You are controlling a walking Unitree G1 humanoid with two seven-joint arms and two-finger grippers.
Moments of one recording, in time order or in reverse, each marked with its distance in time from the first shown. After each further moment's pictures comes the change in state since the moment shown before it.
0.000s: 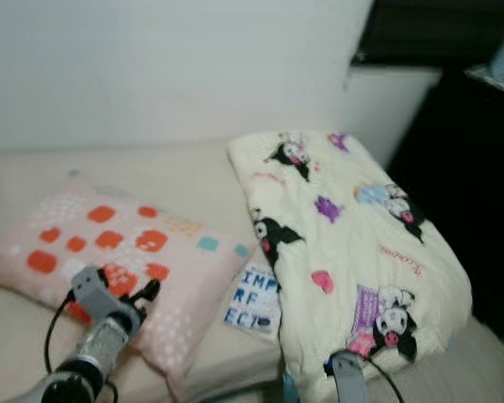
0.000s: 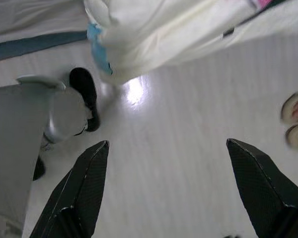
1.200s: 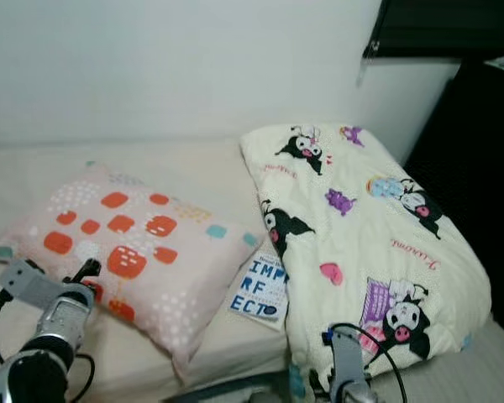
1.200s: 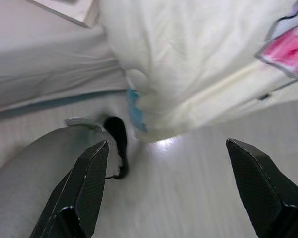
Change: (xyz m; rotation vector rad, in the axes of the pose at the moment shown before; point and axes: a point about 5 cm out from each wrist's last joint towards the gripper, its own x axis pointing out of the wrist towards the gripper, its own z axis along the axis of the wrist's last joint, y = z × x) left arm 0.004 0.025 0.067 -0.222 -0.230 0.173; right arm 0.000 0.007 0.052 0.116 -0.209 0.094
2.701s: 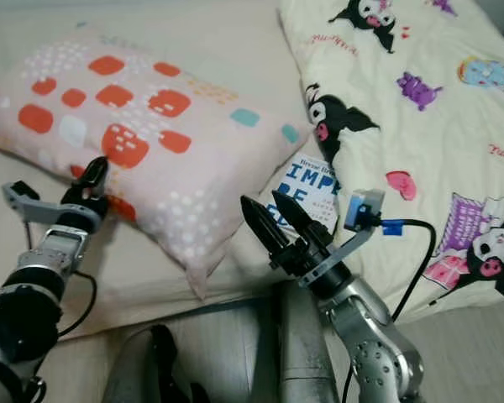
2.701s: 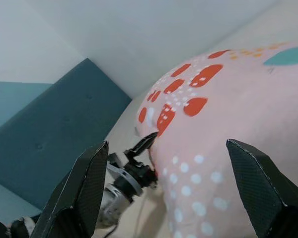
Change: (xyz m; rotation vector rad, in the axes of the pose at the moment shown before) left arm 0.005 -0.116 0.057 -0.448 0.017 -0.765; right arm -0.181 0.077 0.197 0.239 -1.019 0.981
